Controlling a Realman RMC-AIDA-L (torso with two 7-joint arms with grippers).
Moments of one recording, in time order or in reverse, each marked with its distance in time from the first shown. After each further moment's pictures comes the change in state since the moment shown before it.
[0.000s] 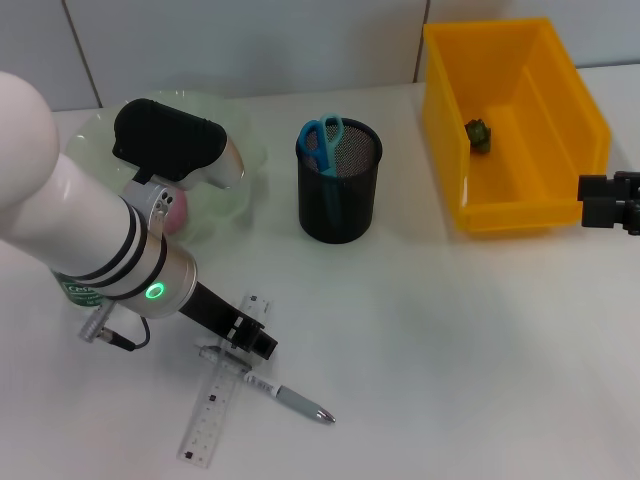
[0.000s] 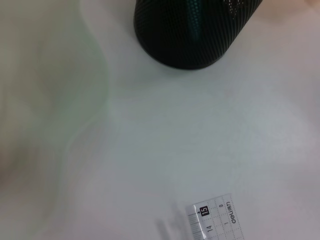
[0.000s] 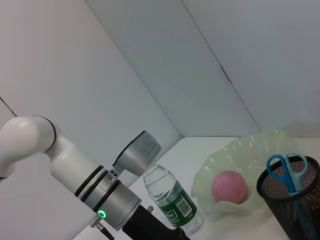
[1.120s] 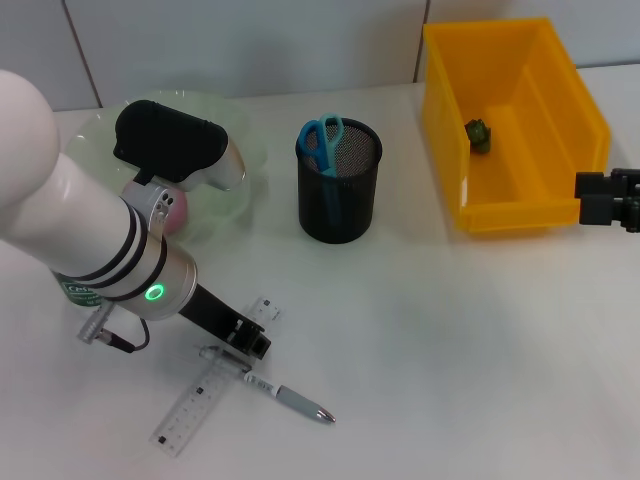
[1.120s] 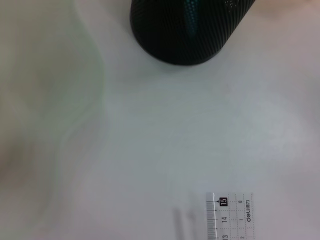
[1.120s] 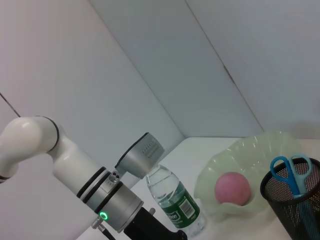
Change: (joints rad) left arm -0.002 0.000 0.000 0.003 -0.001 0.015 0.001; right arm 0.009 -0.001 0.000 0.005 0.001 -0.003 0.002
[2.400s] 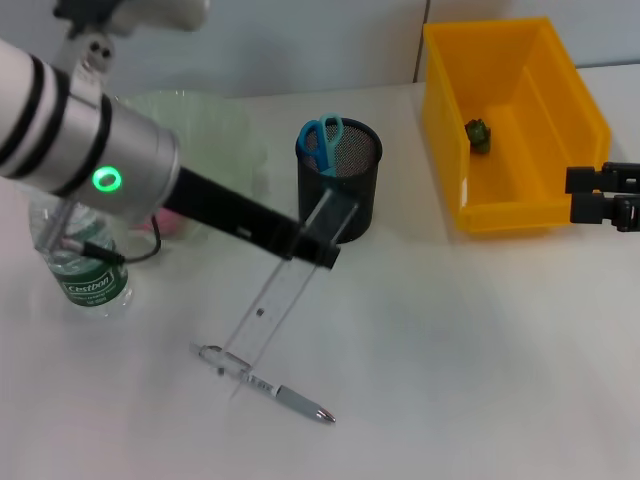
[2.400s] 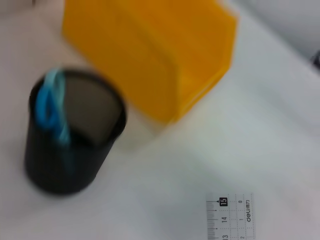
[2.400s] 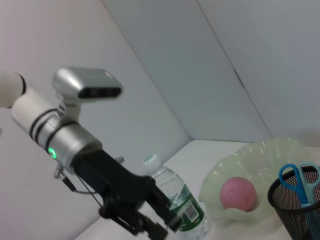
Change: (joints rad) left arm 0.014 0.011 -0.301 0.350 -0.250 0.295 0.072; right arm 0.014 0.006 -0.001 0.007 0.001 0.000 -0.041
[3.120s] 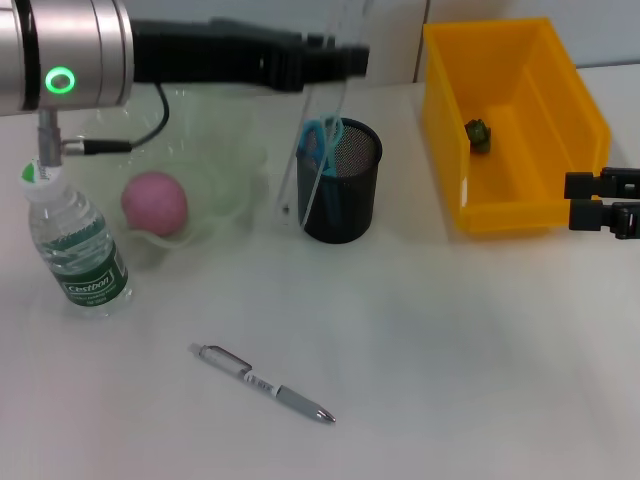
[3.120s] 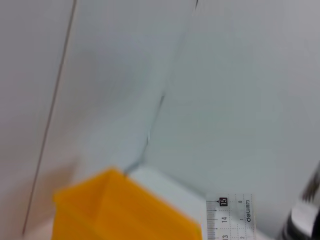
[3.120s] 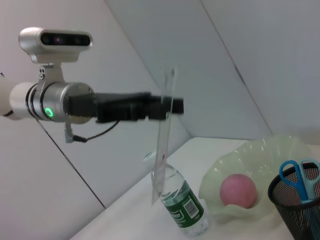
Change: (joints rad) left arm 0.131 -0.003 -0.099 0.027 -0.370 -0.351 0.347; right arm -0.003 0.003 -0.002 0.002 -0.008 0.000 -0.018
